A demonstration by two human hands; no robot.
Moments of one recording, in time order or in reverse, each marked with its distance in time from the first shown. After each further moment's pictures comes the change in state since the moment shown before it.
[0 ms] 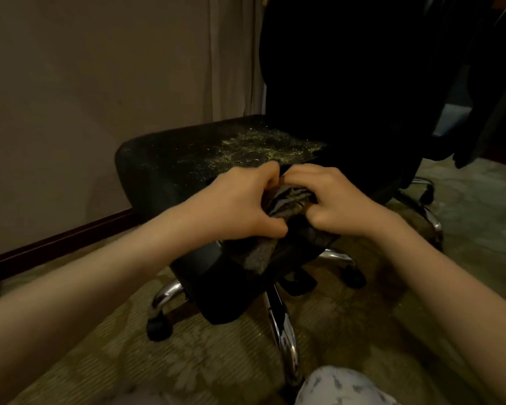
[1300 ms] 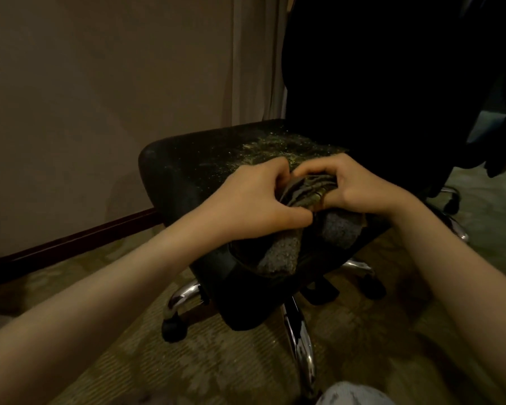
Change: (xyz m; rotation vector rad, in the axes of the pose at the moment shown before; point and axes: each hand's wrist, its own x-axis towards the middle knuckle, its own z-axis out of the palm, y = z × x) left_hand -0.011 -0.004 -0.011 -0.201 0.110 -0.079; right_hand 0.029 -0.009 -0.017 0.468 -0.146 -0.037
